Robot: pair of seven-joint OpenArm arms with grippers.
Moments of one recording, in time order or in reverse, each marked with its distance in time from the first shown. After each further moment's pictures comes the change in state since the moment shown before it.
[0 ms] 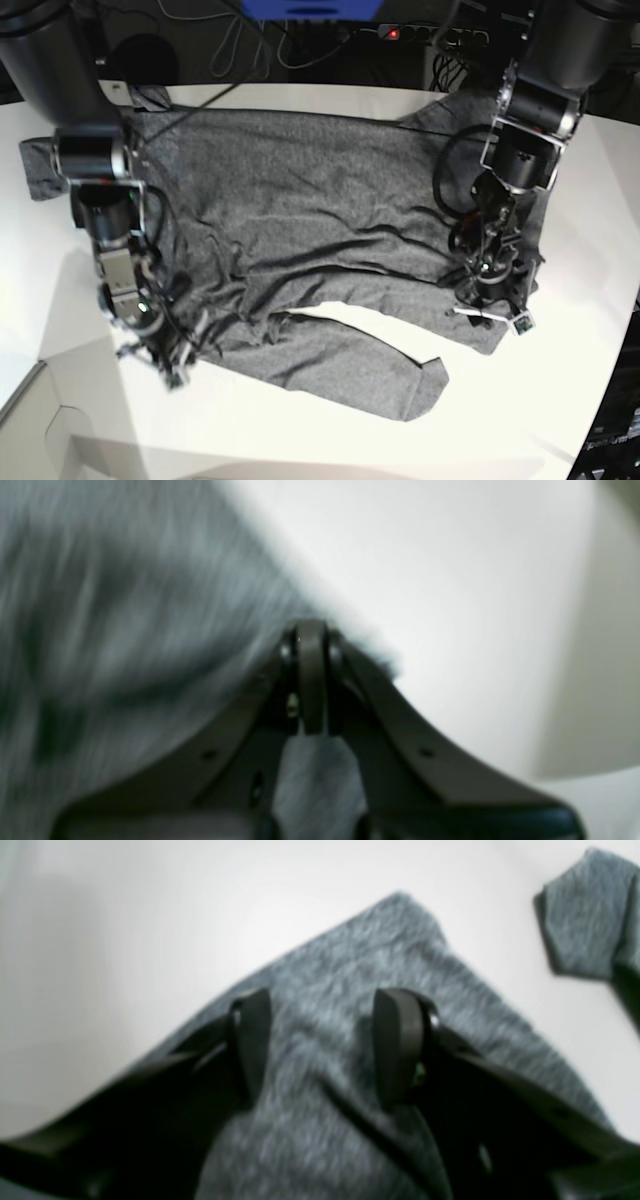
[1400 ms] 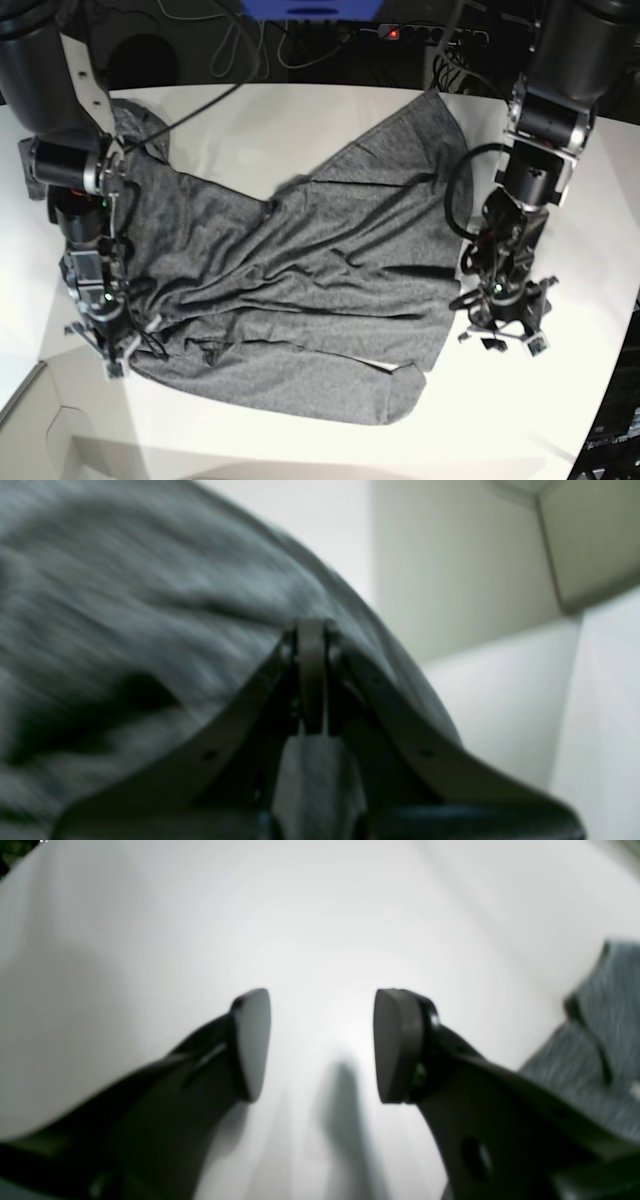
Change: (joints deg) left arm -3.5 -1.7 -0.1 0.3 -0.1 0.0 0.2; right arm 1.5 4.2 8.3 -9.1 0.2 -8.5 7.1
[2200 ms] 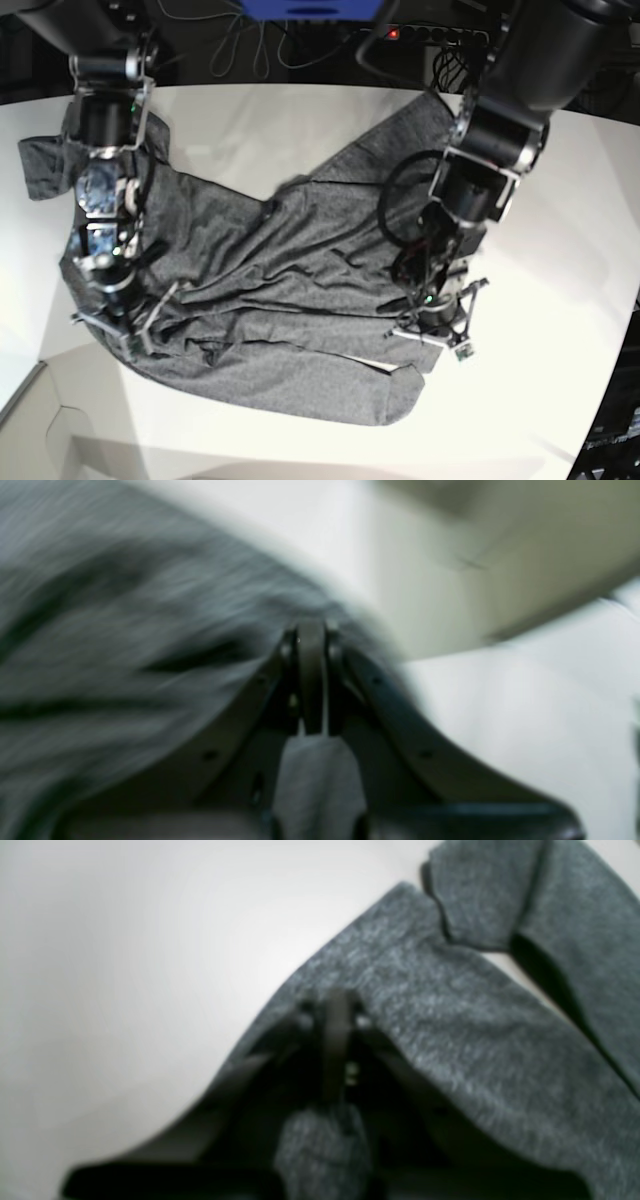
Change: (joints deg) left arm -4.7 12.7 0.2 -10.2 1.5 0.3 5.6; right arm -25.8 -4.8 0.2 52.8 0.4 10.6 -21.3
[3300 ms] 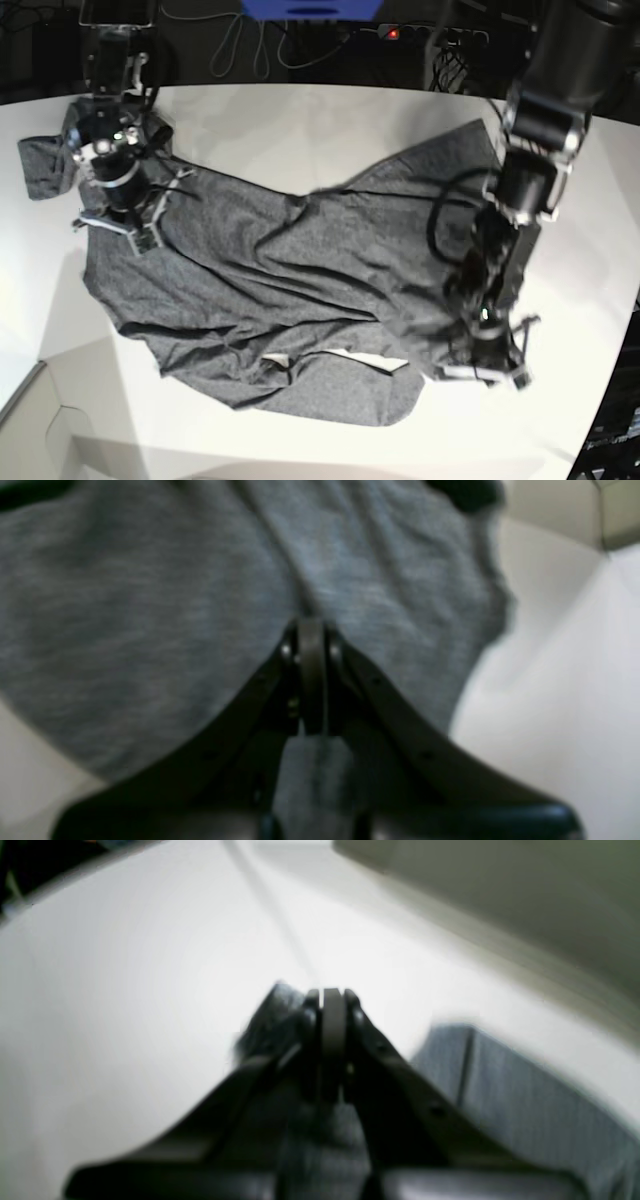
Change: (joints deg) left arm 7.0 -11.2 -0.4 25.0 -1.5 0.2 -1.8; right arm -25.3 -3.0 3.6 26.4 -0.2 7.5 -11.1
